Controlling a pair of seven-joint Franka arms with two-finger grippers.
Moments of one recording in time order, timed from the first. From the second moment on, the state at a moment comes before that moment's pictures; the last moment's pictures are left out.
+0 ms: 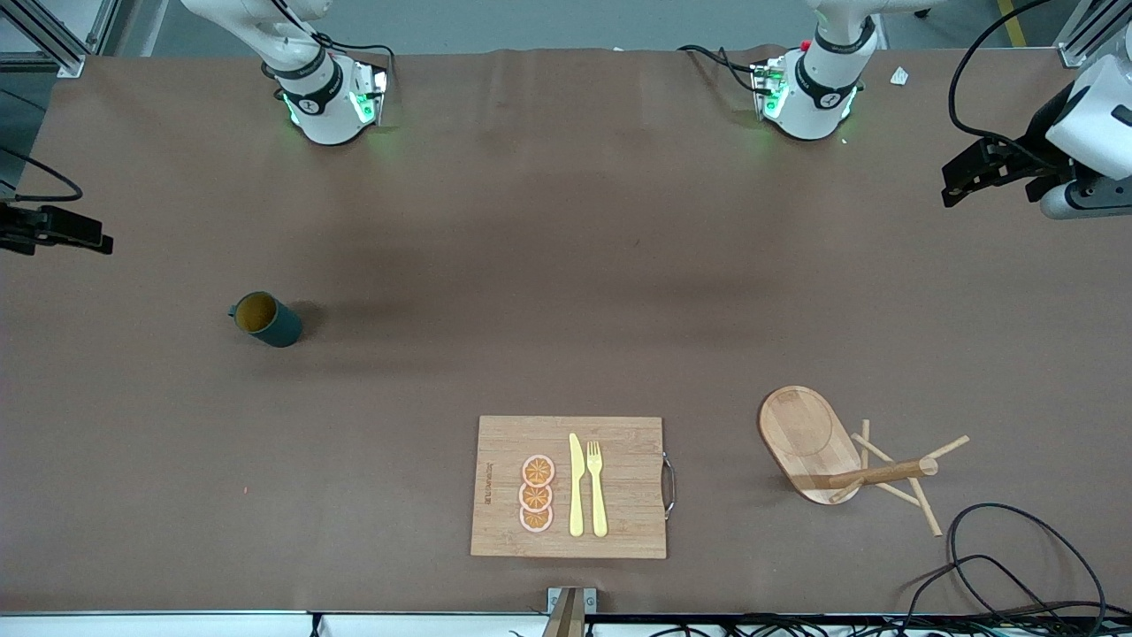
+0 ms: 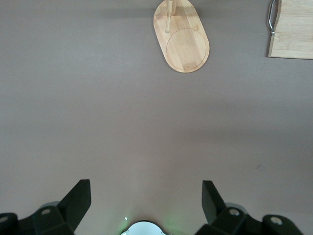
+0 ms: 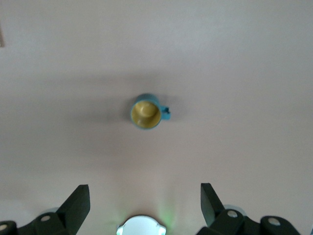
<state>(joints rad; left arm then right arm) 0.03 -0.04 -0.15 -1.54 0.02 1.44 -0.15 -0.04 0.17 -0.07 -1.36 0.00 1.31 -0.10</state>
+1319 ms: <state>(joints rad) 0.03 -0.04 -0.15 -1.54 0.02 1.44 -0.15 -0.02 -0.12 -0.06 -1.61 0.01 1.38 0.01</state>
